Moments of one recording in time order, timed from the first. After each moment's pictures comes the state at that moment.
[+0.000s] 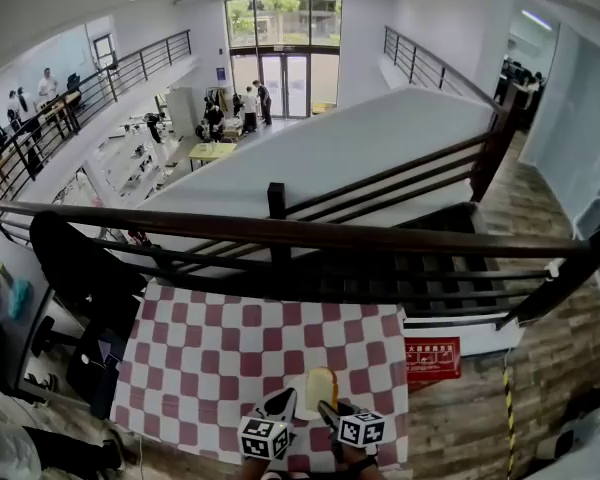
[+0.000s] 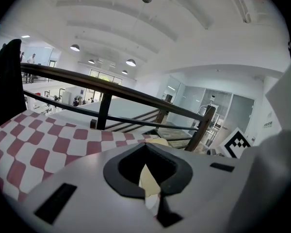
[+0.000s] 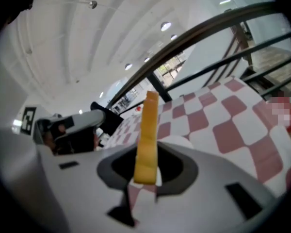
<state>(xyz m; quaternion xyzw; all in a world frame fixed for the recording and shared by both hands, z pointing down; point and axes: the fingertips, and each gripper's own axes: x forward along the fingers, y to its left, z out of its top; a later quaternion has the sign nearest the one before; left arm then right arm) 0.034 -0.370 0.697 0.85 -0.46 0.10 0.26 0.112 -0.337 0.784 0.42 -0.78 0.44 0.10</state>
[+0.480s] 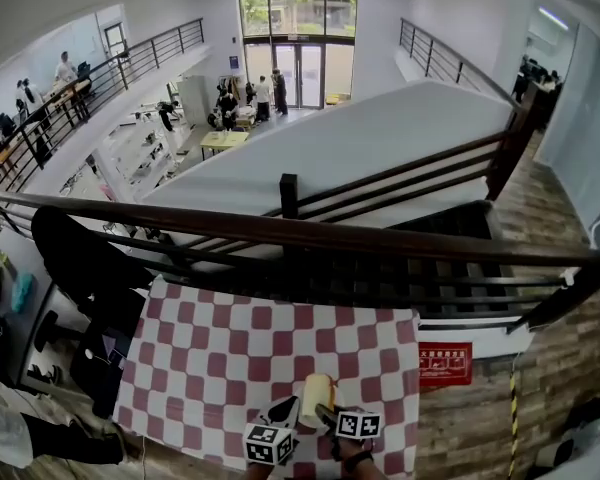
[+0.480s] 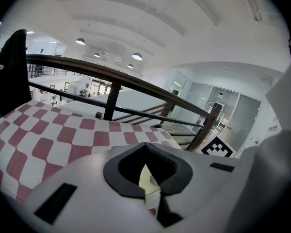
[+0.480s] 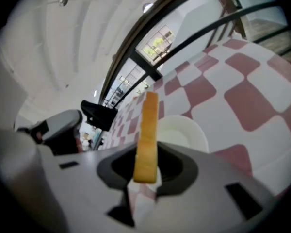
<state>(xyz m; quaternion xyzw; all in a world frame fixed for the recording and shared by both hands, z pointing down) 0.019 -0.378 0.735 0.82 -0.47 0.12 0.29 0.084 -0.355 0.858 0.39 -0.73 0.55 0.11</state>
